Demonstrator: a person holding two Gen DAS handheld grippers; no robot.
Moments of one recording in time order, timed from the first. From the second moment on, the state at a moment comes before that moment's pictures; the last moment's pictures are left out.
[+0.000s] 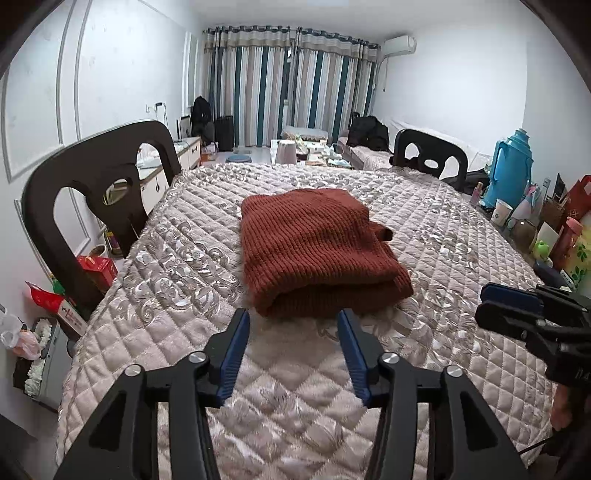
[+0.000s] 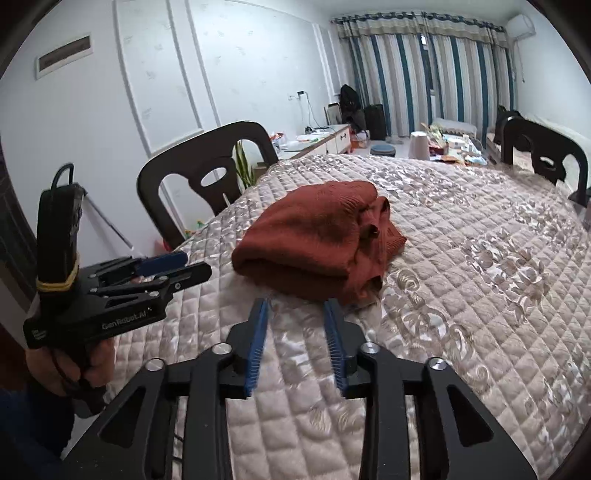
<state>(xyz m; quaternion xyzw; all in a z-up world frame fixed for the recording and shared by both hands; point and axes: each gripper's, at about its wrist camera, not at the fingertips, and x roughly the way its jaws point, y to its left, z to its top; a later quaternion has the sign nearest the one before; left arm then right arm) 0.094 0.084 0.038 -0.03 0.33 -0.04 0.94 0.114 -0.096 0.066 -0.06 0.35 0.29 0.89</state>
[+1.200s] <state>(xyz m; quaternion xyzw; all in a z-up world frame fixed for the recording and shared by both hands) 0.124 0.091 -0.029 -0.02 0.43 0.01 0.90 0.157 -0.095 -0.014 -0.12 0.44 0.18 0.87</state>
